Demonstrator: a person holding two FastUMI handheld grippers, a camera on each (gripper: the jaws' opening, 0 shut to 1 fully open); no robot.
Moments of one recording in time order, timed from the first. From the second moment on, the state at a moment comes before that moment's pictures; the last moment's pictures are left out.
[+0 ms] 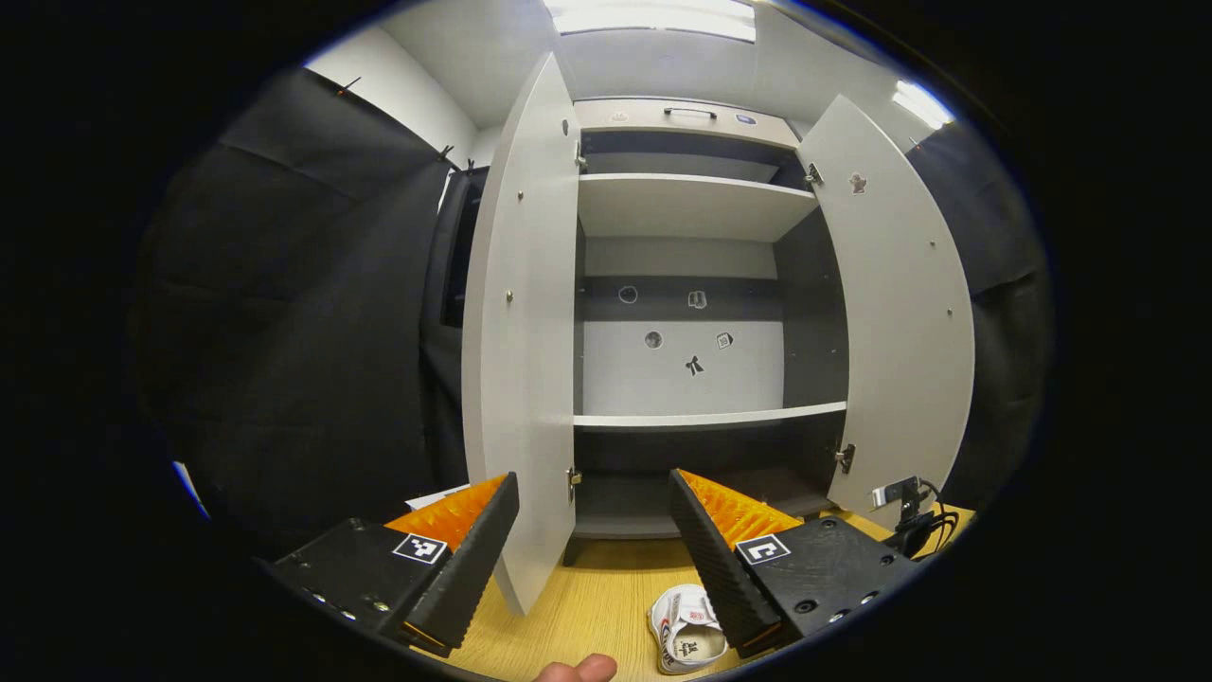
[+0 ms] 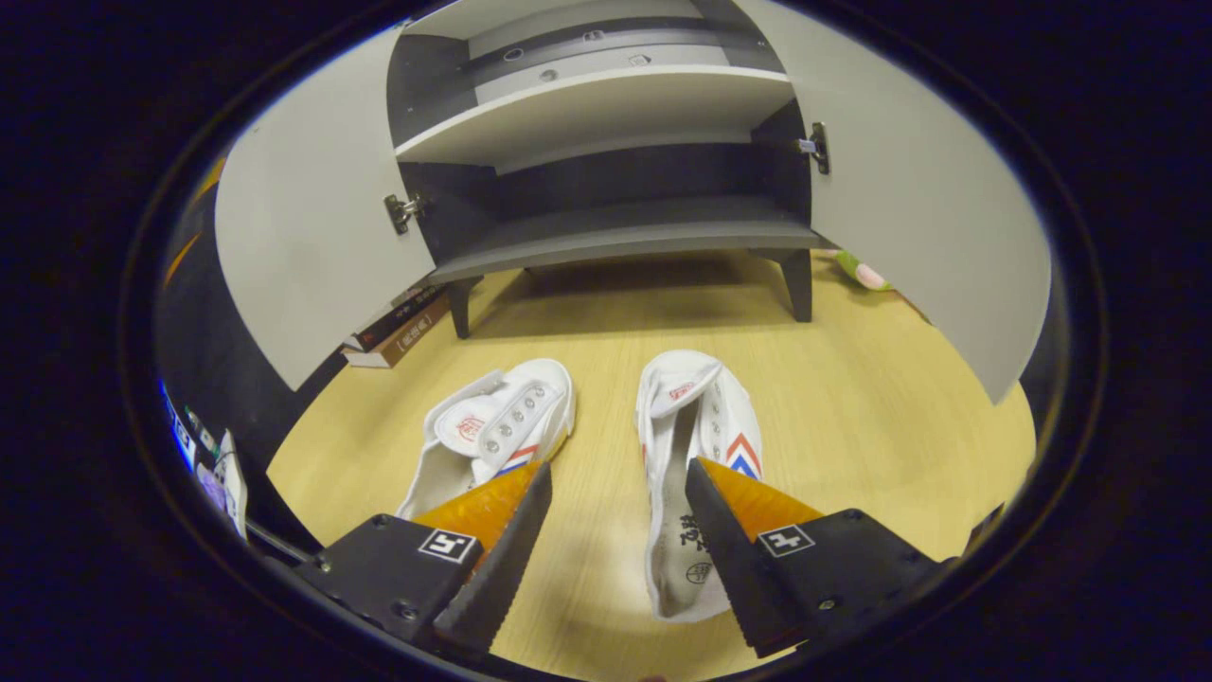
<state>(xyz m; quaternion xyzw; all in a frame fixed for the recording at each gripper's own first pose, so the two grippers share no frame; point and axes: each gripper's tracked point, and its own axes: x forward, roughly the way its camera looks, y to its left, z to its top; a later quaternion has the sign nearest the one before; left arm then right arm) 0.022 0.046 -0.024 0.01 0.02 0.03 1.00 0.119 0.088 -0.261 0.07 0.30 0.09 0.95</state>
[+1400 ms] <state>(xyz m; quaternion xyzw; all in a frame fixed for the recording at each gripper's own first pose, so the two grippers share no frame) 0.033 0.040 -0.040 0.02 0.03 0.02 1.00 0.137 0.050 -0.200 -0.03 0.18 0.05 0.98</state>
